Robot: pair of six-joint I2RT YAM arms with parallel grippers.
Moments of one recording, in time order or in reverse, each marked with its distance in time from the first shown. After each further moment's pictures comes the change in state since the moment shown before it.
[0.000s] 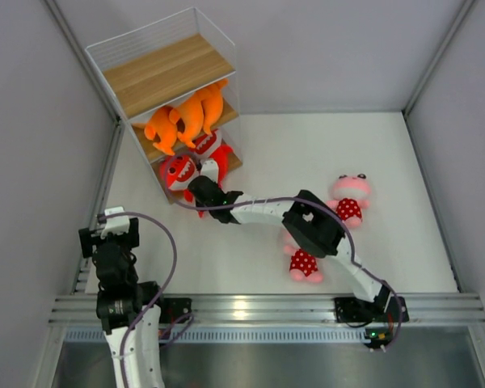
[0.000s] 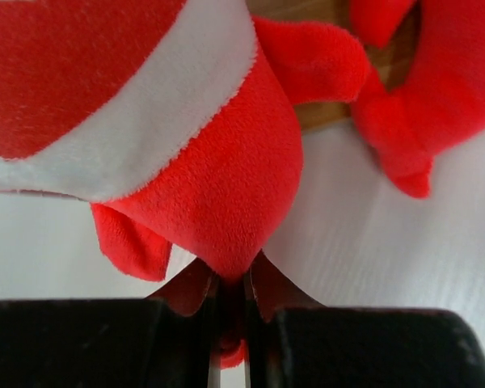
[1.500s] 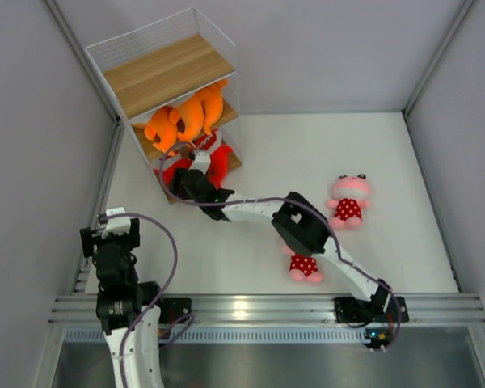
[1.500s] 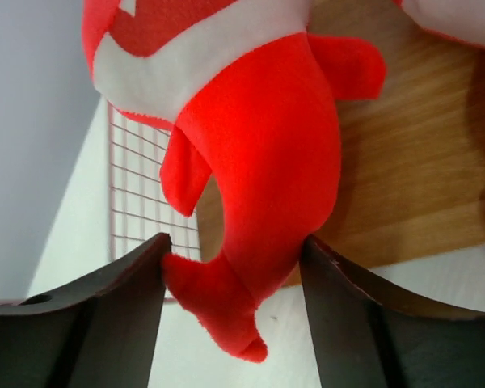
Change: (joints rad) left arm -0.014 -0.008 0.000 0.000 0.010 0.005; right arm -0.010 0.200 0.270 0.210 -0.037 0.098
